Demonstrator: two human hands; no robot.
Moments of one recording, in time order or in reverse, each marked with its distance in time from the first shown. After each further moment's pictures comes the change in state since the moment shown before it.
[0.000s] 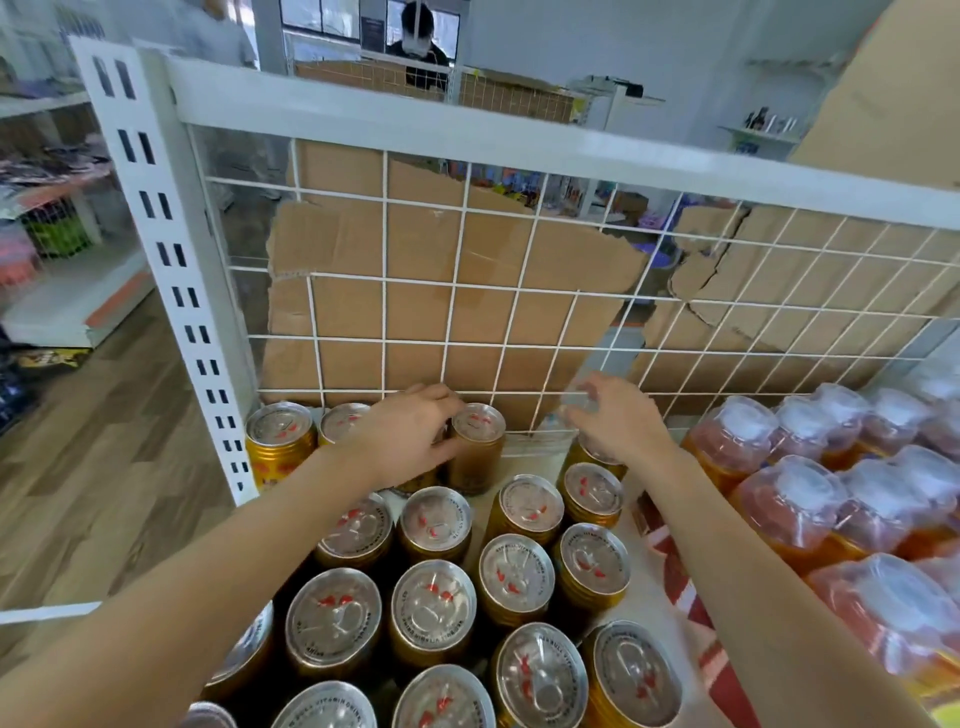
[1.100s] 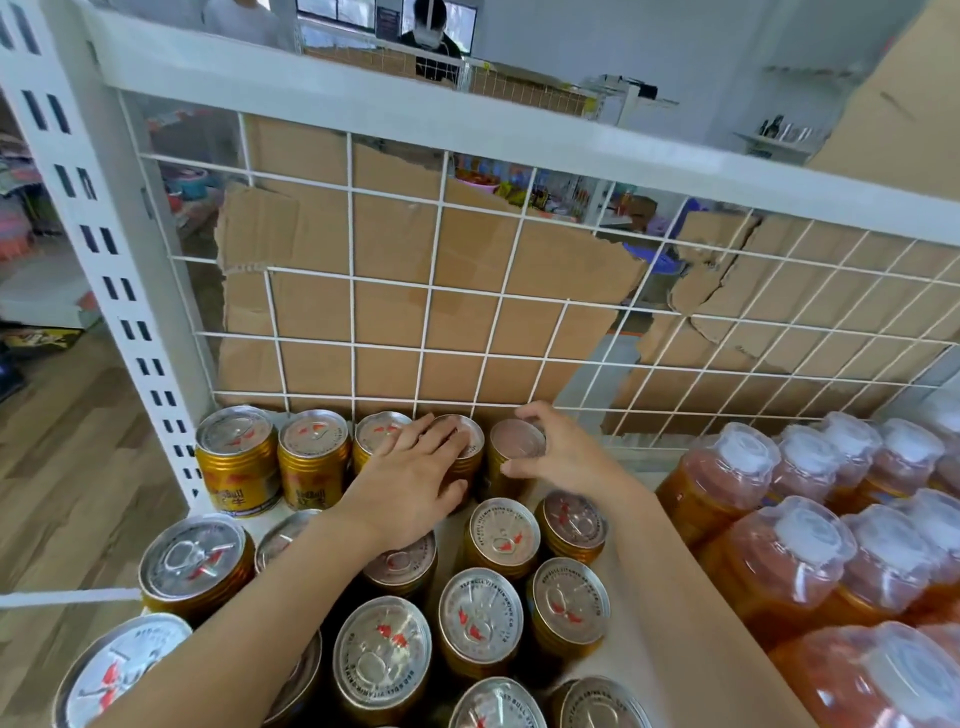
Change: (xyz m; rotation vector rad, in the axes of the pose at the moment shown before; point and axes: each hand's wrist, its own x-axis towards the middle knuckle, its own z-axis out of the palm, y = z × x) left_hand 0.005 0.024 0.050 -0.035 -0.083 -0.150; right_hand 0.015 0.002 0.032 0.290 -0.307 -0.057
